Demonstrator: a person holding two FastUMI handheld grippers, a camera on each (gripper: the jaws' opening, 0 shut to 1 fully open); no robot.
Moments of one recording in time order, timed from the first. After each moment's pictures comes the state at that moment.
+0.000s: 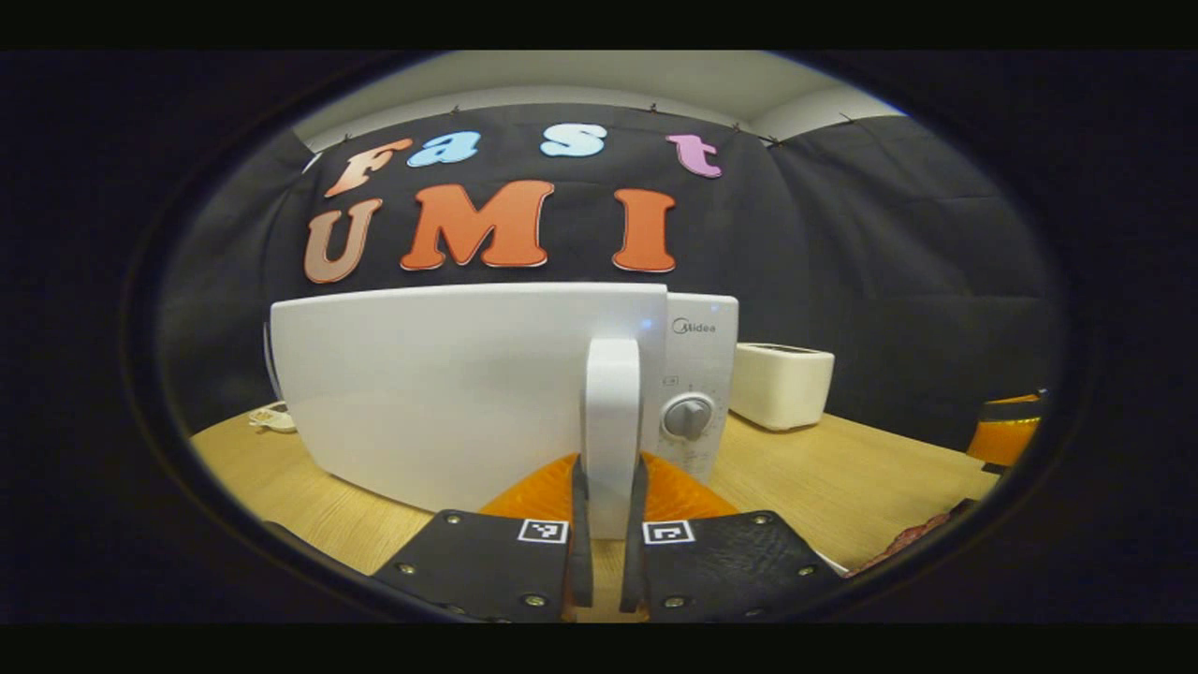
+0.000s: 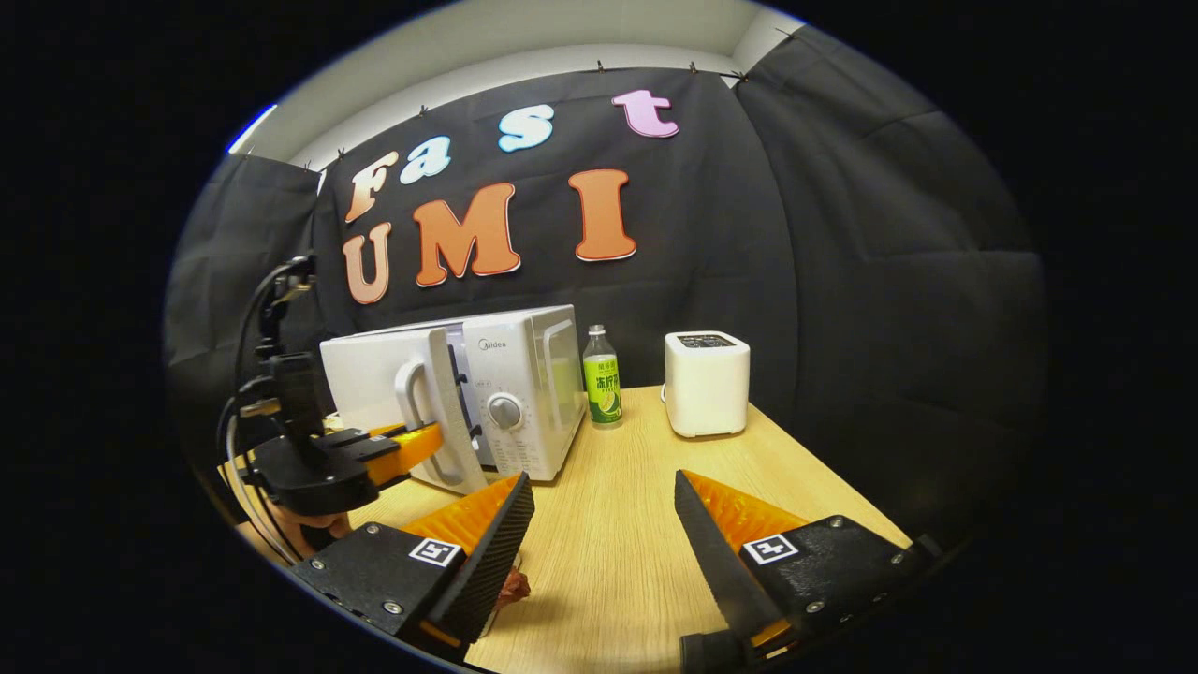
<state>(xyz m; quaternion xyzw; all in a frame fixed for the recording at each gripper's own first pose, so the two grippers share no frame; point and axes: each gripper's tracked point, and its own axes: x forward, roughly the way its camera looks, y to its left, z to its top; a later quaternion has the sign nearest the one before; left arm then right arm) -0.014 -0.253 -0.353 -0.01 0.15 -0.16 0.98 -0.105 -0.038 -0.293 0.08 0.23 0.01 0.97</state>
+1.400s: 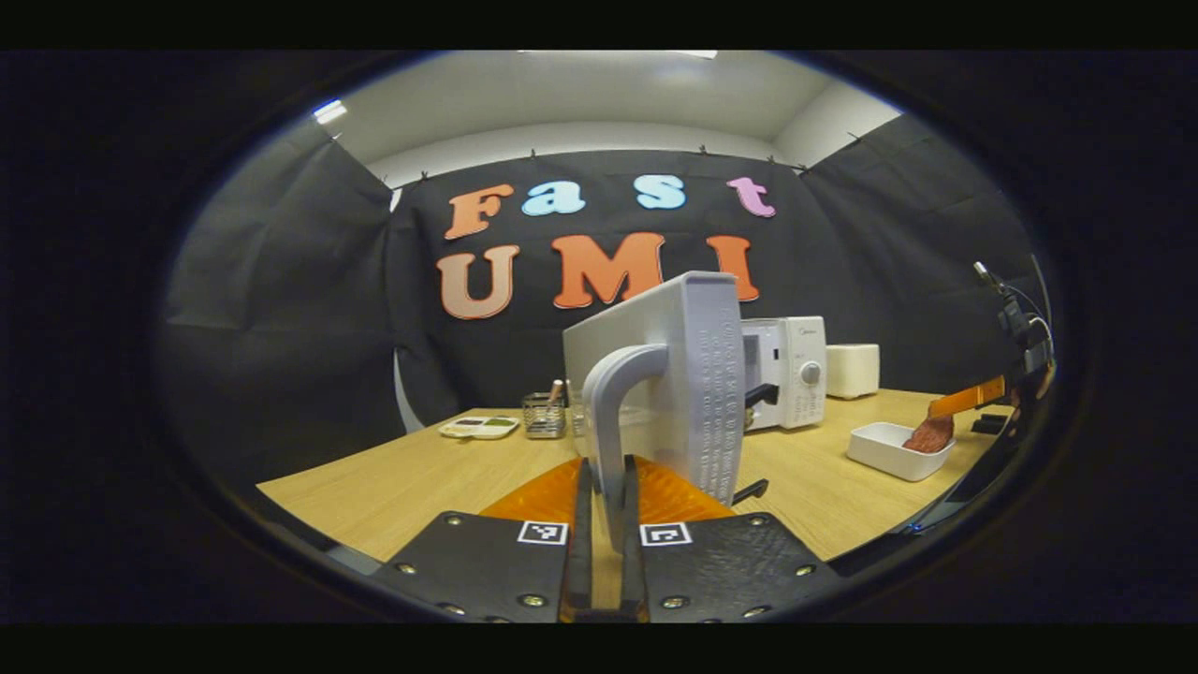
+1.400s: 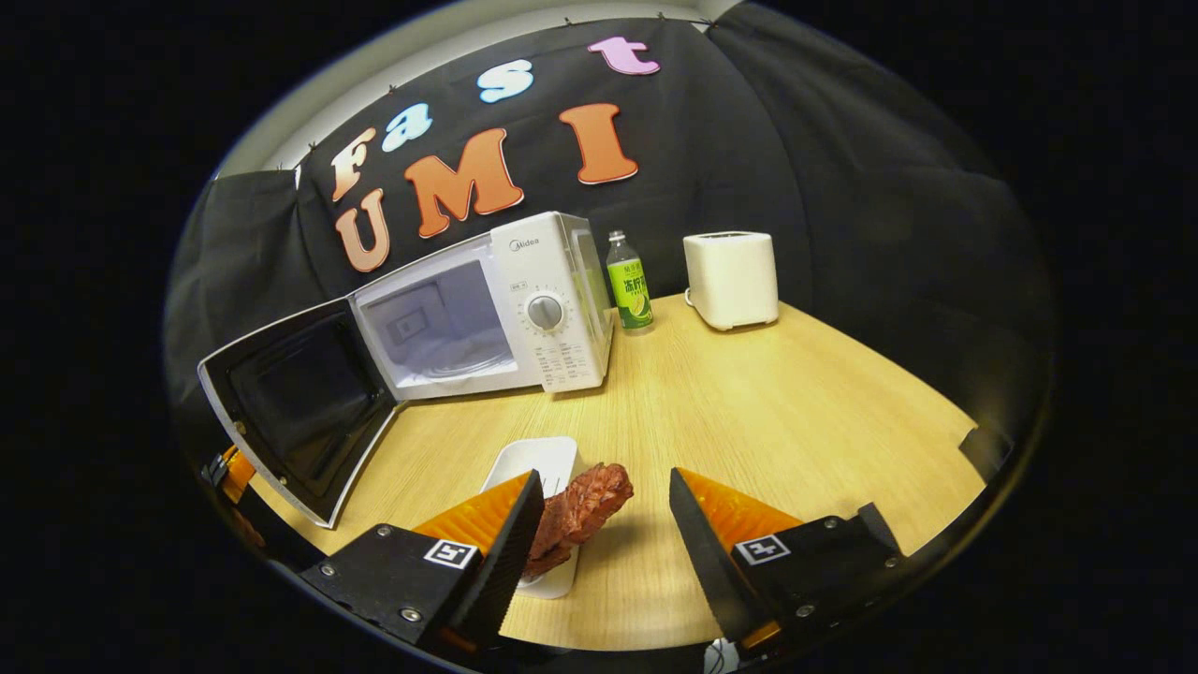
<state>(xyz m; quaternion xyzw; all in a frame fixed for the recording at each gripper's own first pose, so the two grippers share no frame) -0.173 0.032 -0.298 0.03 0.09 -0.06 0.99 -0.164 0.028 -0.349 0.16 0.33 0.01 0.93</state>
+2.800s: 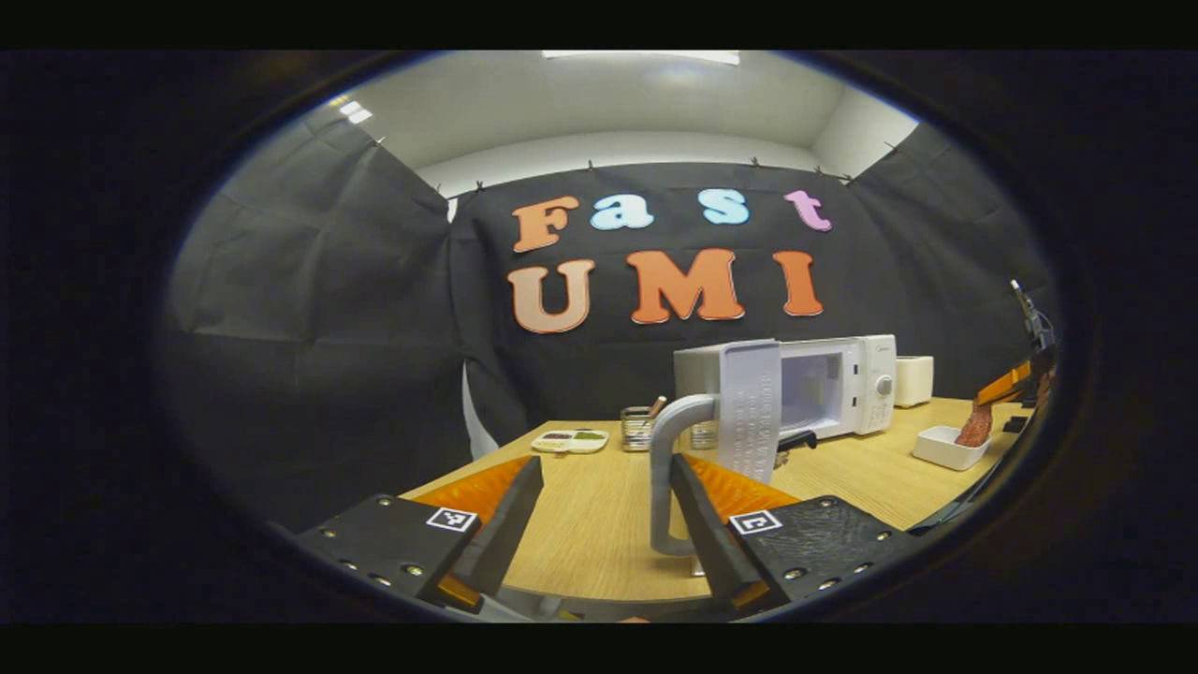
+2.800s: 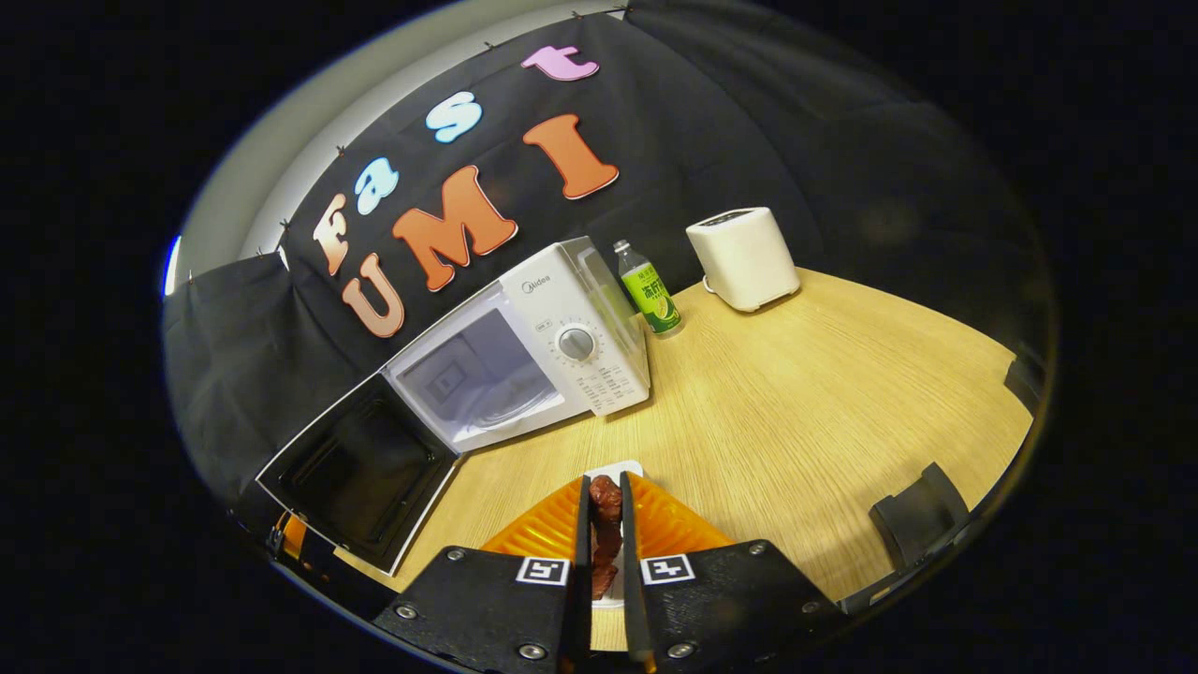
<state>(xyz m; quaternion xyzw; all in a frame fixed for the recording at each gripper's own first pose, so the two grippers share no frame) -0.182 0.160 -0.256 0.04 0.08 0.02 1.00 -0.149 0.056 -0.314 0.27 0.32 0.03 0.91</state>
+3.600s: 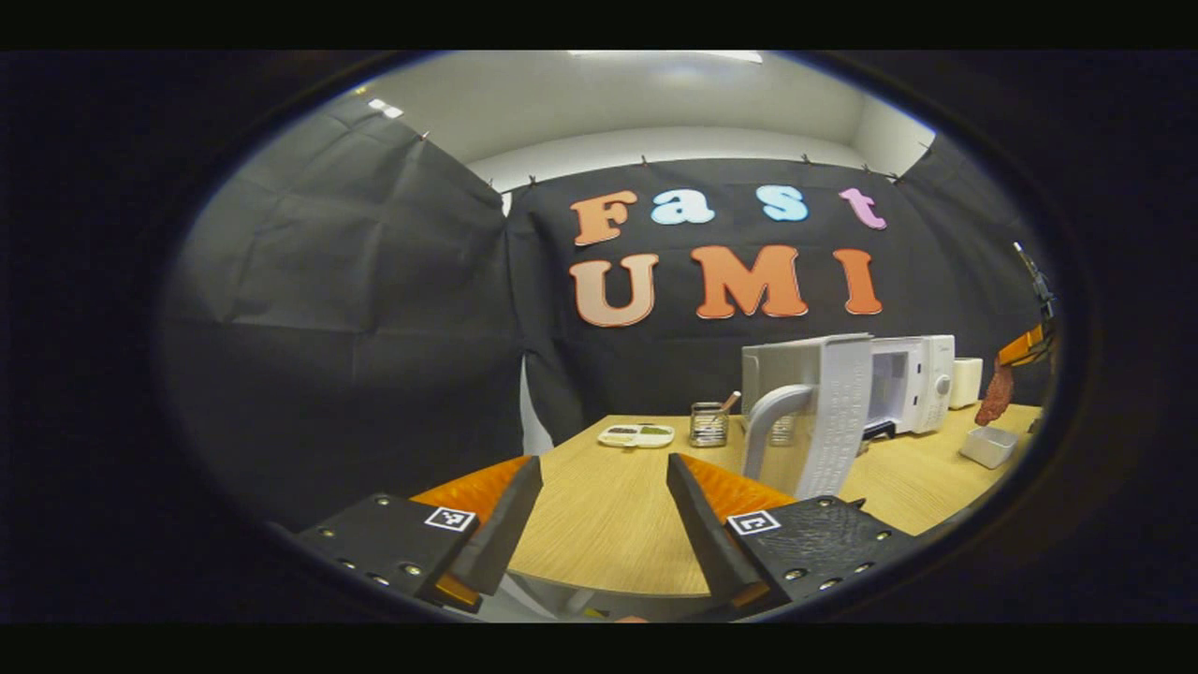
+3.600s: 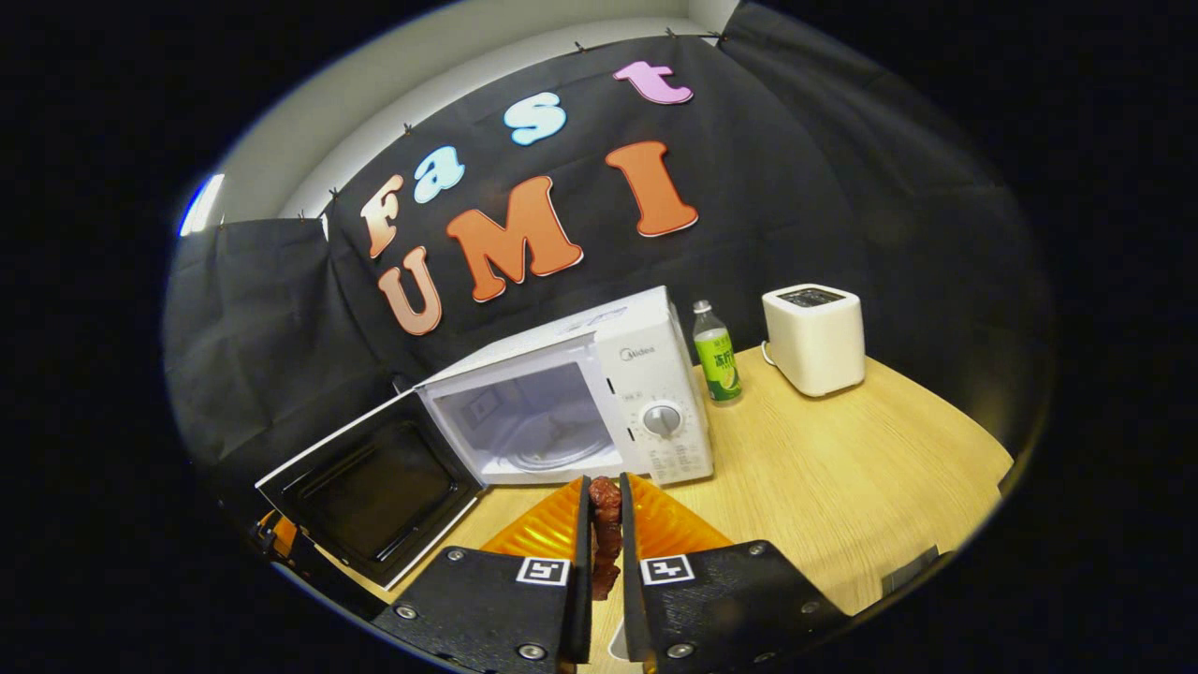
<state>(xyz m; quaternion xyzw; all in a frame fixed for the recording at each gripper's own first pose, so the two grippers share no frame) -0.189 0.240 -0.259 0.03 0.09 0.09 0.99 -0.066 0.114 -0.239 0.20 0.26 0.08 0.94</state>
